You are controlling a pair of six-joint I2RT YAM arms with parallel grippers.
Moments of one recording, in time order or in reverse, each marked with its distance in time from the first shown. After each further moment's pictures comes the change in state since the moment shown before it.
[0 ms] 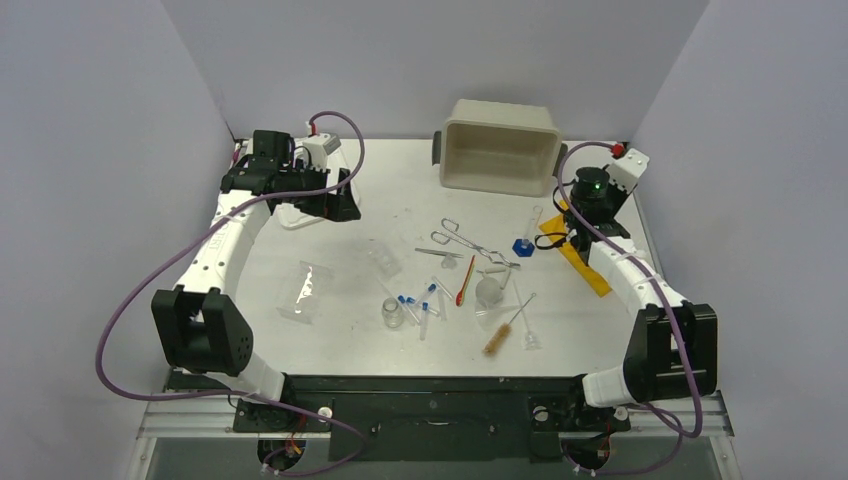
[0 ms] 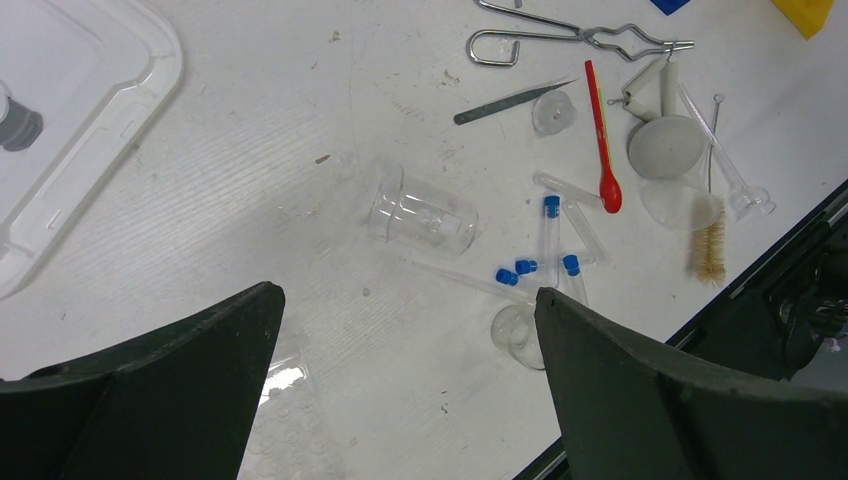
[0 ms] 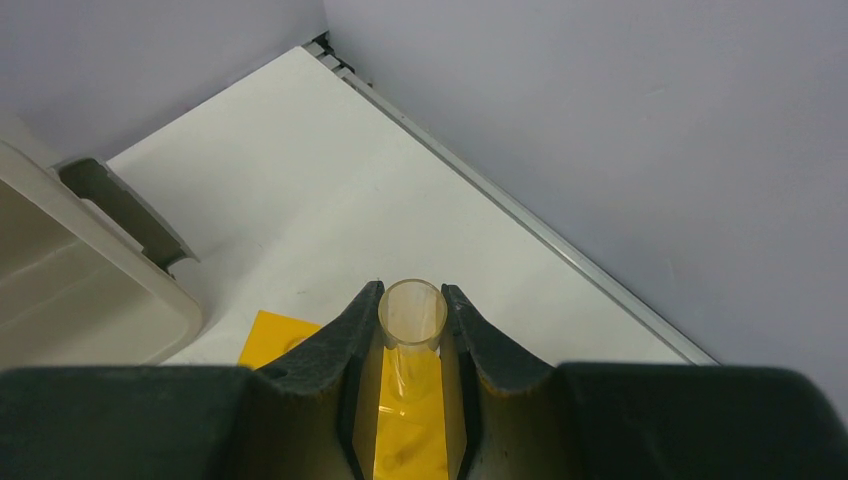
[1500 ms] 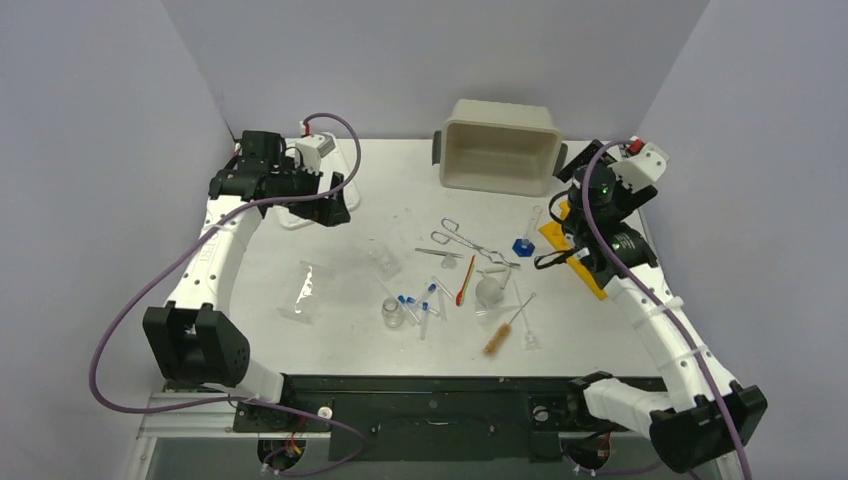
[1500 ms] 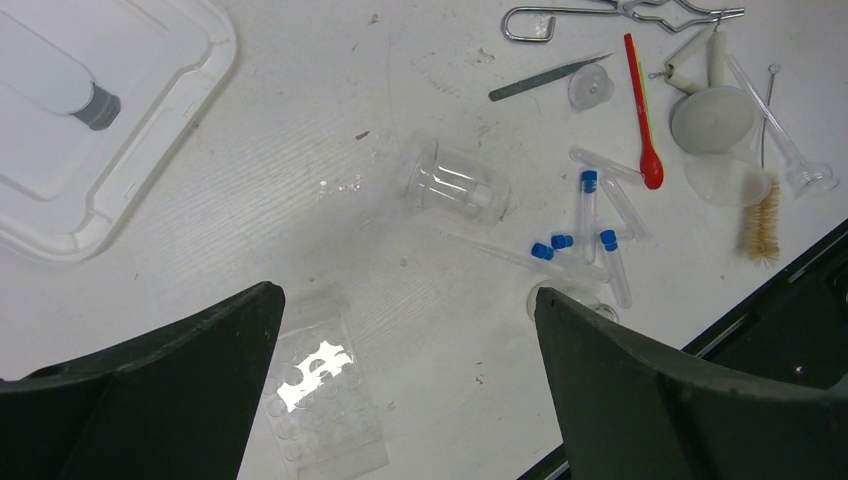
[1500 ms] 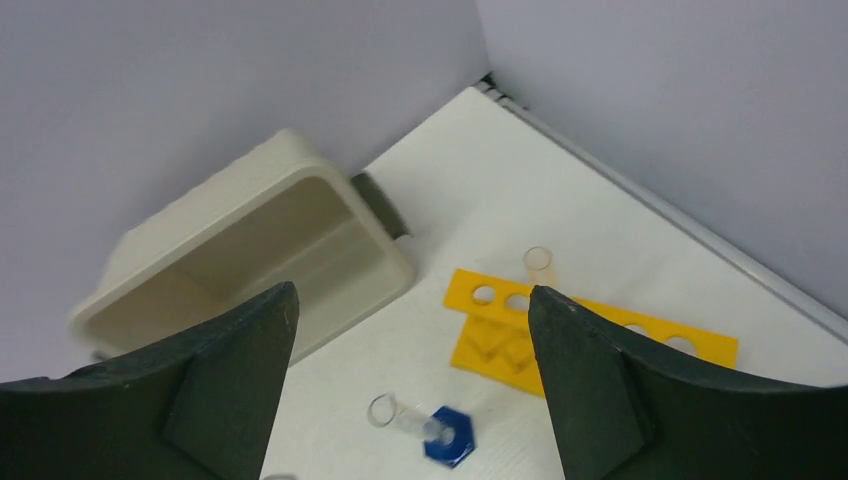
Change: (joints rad) left arm 0.014 -0.060 -0.001 -0.055 -0.061 0.091; right arm 0.204 -0.259 0.158 -0.349 0.037 0.253
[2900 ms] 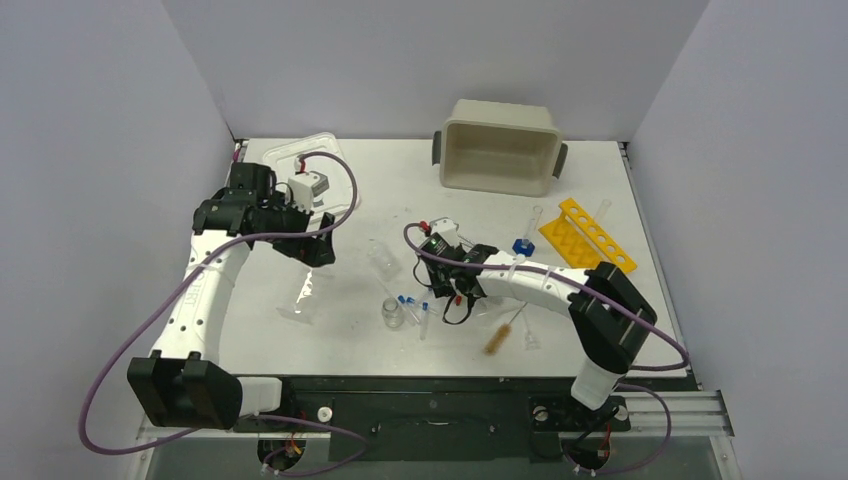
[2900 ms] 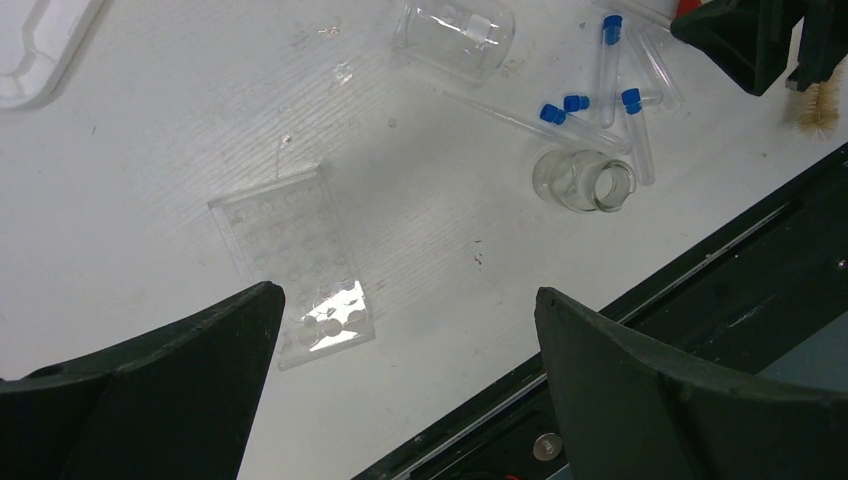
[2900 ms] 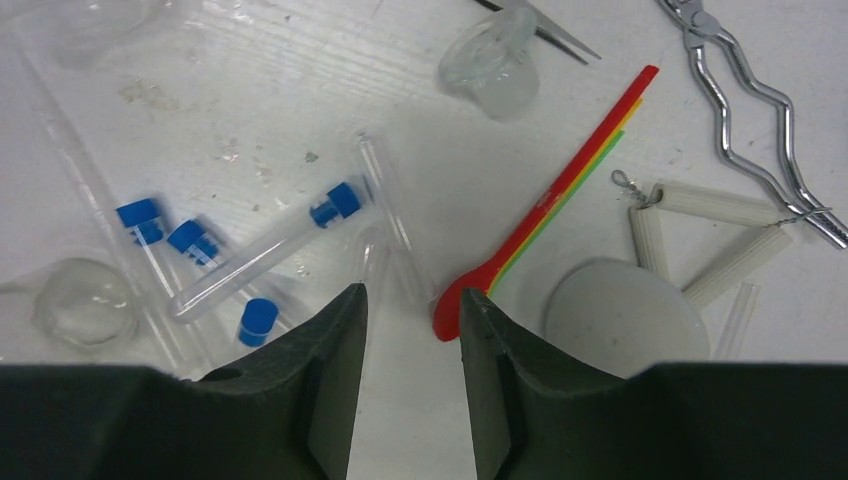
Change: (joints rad) left arm 0.026 -0.215 -0.152 -0.217 -0.069 0.129; right arm 0.614 0.546 0.004 -0.257 -0.506 -0.063
